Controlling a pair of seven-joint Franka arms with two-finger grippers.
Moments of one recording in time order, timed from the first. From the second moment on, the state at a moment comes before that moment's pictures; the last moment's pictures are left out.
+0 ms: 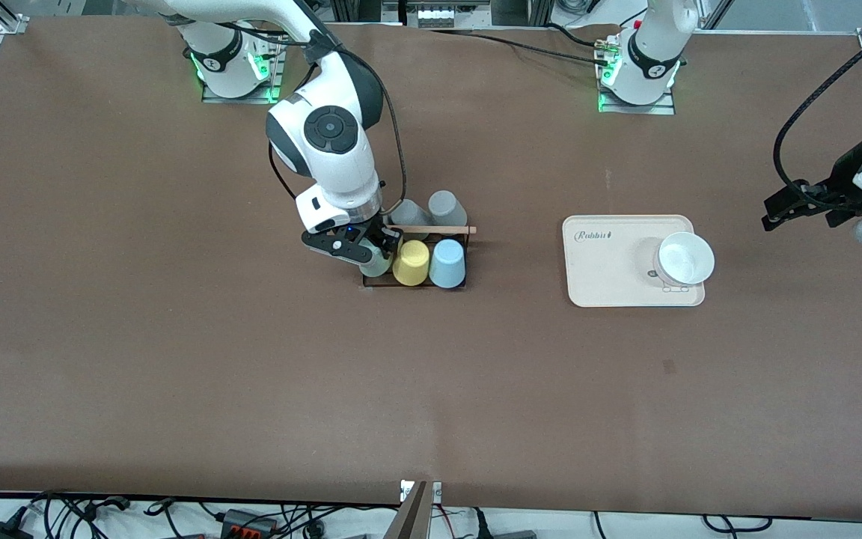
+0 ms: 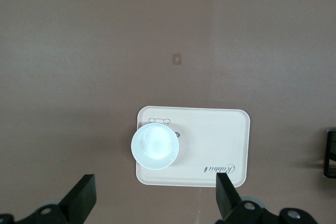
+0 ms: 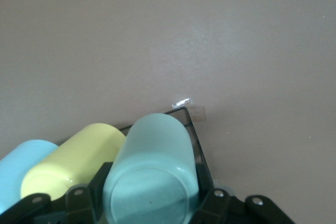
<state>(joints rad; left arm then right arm) 0.05 0.04 -0.04 -1.65 0.00 1.74 -0.07 0.52 0.45 0.17 -1.75 -0.17 2.28 1.10</state>
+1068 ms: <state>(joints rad) 0.05 0.04 -0.04 -1.65 0.00 1.74 -0.07 0.54 0.48 0.16 -1.75 -0.20 2.29 1.10</state>
